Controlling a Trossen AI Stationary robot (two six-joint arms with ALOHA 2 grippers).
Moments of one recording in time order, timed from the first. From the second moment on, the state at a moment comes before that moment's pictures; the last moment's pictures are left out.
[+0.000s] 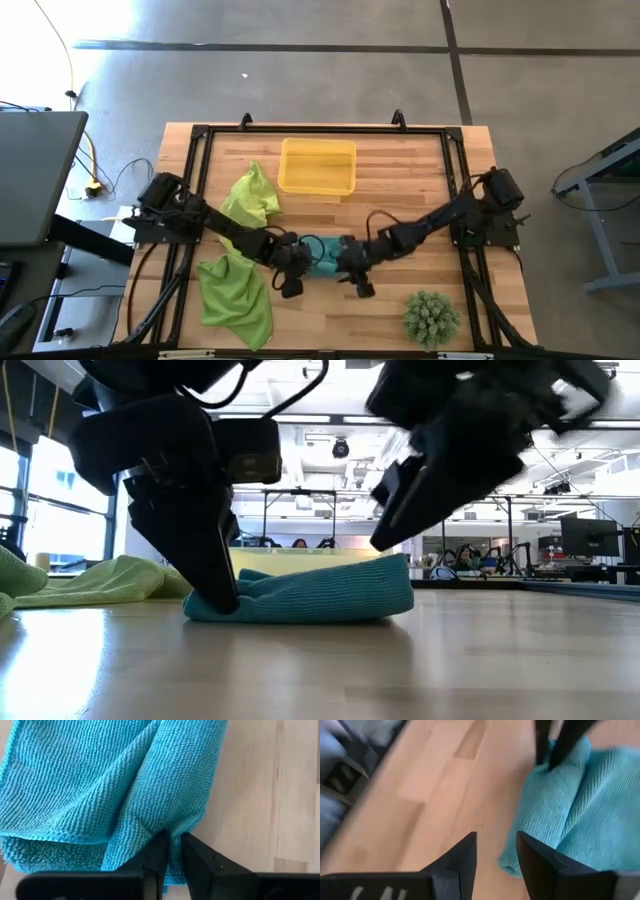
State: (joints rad) left arm -0.29 1.87 0.96 -0.20 -0.06 -0.57; right arm 0.35 1.78 0.93 0.09 -0.10 0.12
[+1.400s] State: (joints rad) left arm -0.24 1.88 0.96 -0.11 0.09 -0.59; right arm 0.50 1.94 0.94 0.15 0.32 -0.07
